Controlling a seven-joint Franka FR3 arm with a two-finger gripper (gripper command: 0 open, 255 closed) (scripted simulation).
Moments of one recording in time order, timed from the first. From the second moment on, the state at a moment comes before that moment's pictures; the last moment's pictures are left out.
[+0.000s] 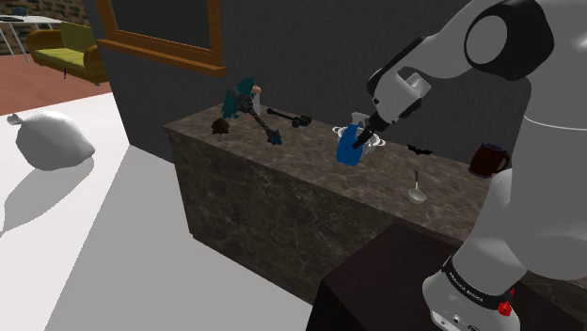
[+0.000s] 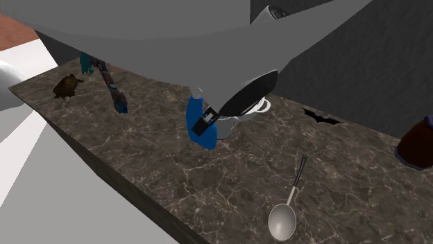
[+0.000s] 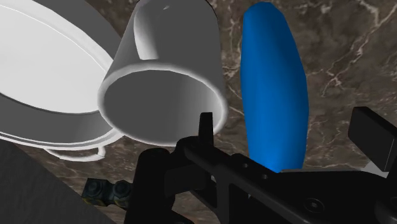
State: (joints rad) arm 0.46 0.28 -0.93 -2.24 1.05 2.47 -1.68
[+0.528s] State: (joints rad) arm 0.46 0.28 -0.93 -2.24 1.05 2.47 -1.68
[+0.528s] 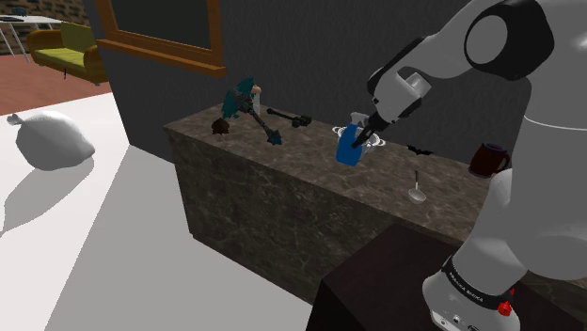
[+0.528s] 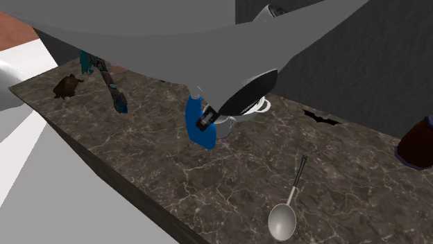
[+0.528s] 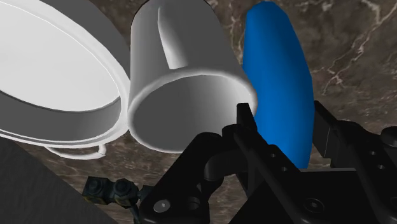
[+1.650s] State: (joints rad) arm 0.55 0.13 -1.02 -2.24 0.82 2.46 -1.50
